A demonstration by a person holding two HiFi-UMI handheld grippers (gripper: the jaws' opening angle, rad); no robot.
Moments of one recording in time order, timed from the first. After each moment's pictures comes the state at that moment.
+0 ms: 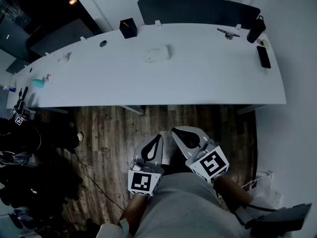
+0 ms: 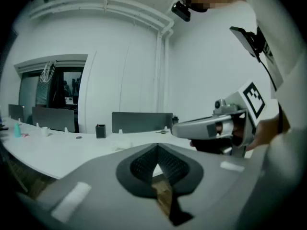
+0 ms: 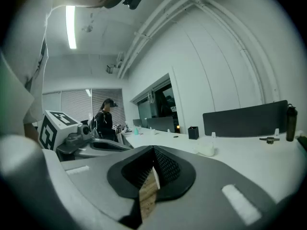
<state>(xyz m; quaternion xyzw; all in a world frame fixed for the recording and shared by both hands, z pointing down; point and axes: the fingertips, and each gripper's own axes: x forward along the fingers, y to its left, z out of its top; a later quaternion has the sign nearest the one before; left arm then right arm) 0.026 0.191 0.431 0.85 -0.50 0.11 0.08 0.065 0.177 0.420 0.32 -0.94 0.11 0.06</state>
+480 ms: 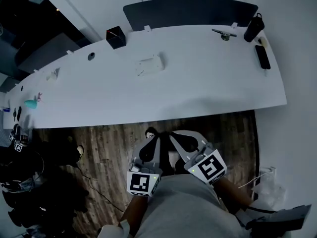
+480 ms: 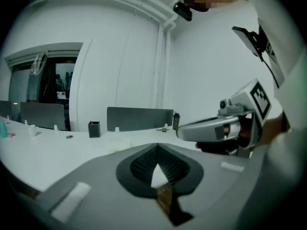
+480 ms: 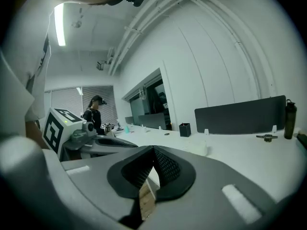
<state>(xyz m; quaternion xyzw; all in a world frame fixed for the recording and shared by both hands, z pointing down) 0.017 0.094 0.455 0.87 -0.47 0.13 0.09 0.062 0.093 0.440 0.36 -0.92 0.11 0.08</state>
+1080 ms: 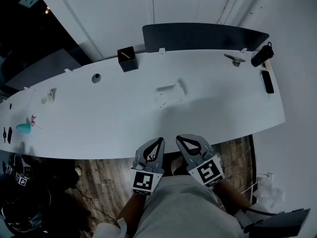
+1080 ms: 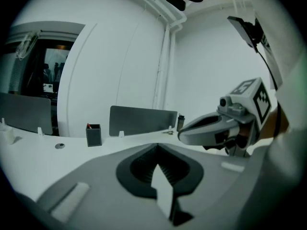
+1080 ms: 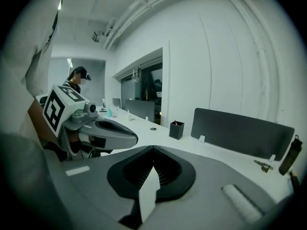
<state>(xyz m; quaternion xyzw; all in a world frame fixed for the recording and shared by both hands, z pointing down) -0.080 -0.069 0.463 0.91 -0.39 0.12 0.10 -0.034 -0.063 0.454 0.41 -0.88 0.06 0.21</state>
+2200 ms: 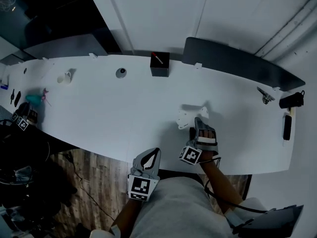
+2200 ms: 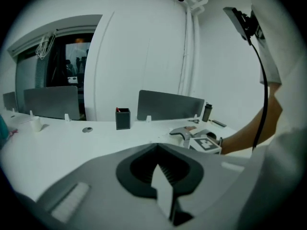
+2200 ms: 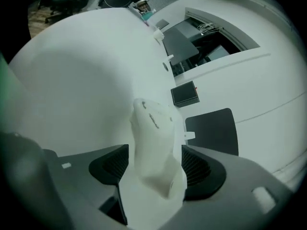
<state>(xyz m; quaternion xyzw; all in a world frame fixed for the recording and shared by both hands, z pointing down) -0.141 -0.124 0.511 0.83 -0.50 0.18 0.17 -0.002 -0.237 0.657 0.34 -0.65 -0.30 0.61</state>
